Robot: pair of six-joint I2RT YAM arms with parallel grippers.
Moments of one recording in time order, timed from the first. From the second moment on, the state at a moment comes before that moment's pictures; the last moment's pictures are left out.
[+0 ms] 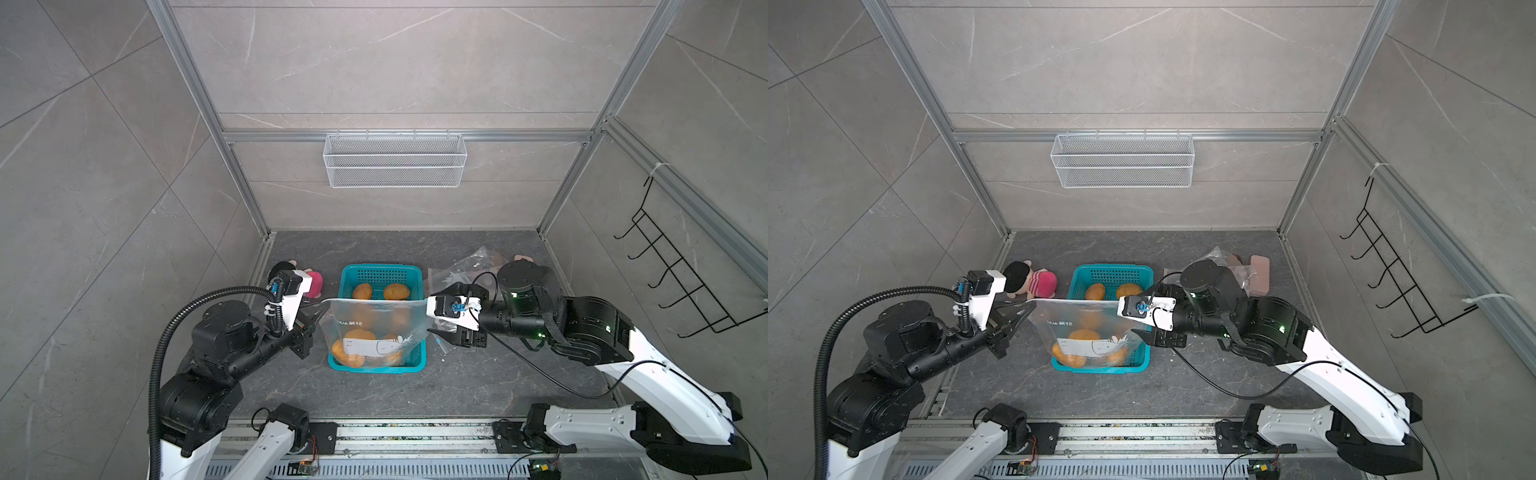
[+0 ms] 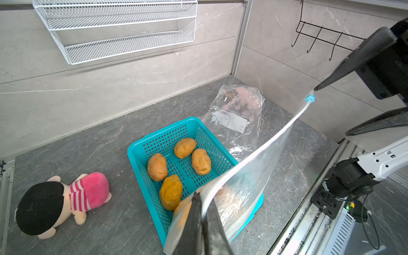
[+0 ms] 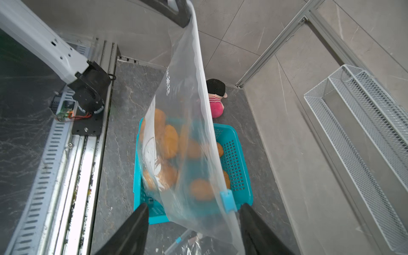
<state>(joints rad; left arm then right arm) -0.36 0.68 1.33 -0.99 0.35 0.05 1.03 1.16 1.61 -0.95 -0.11 -0.56</state>
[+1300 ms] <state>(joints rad) -0.13 1.43 2.06 -0.70 -0.30 0.22 1.03 0.79 1.03 -0.52 0.18 -0.28</state>
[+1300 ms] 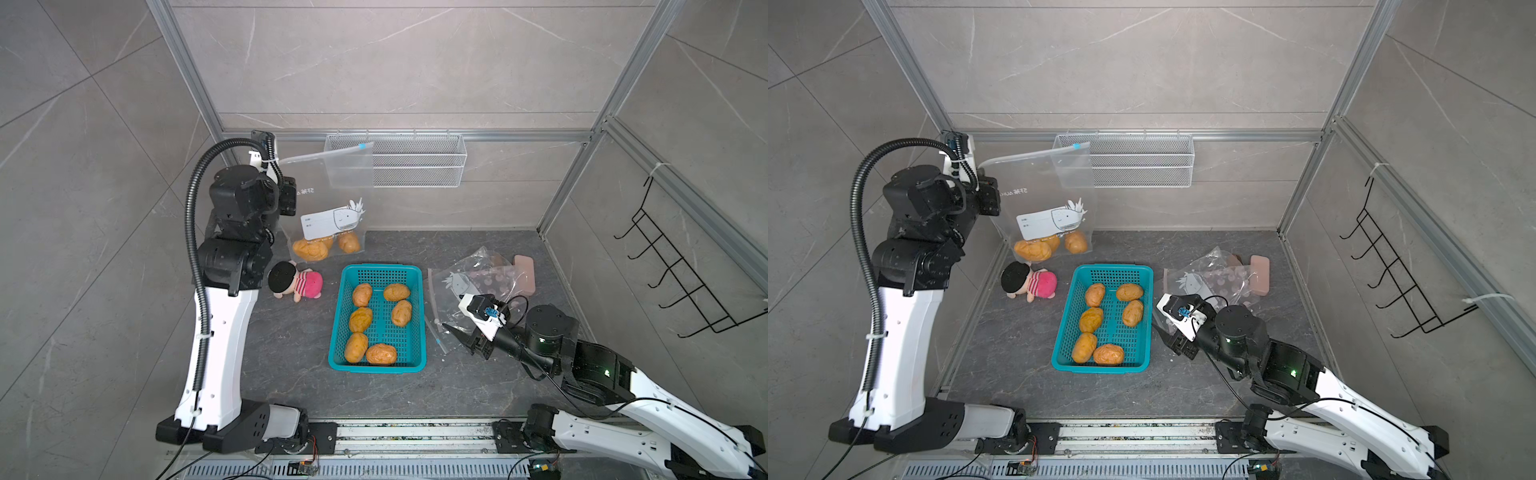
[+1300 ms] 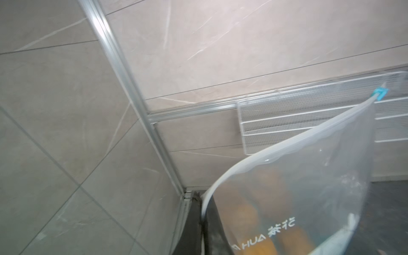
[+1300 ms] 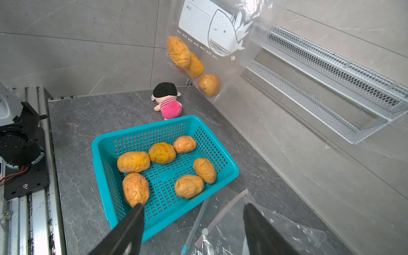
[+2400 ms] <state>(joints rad) 0.05 1.56 1.18 -0.12 0.17 0.12 1.03 0.75 0.94 -0.55 0.19 -0.26</state>
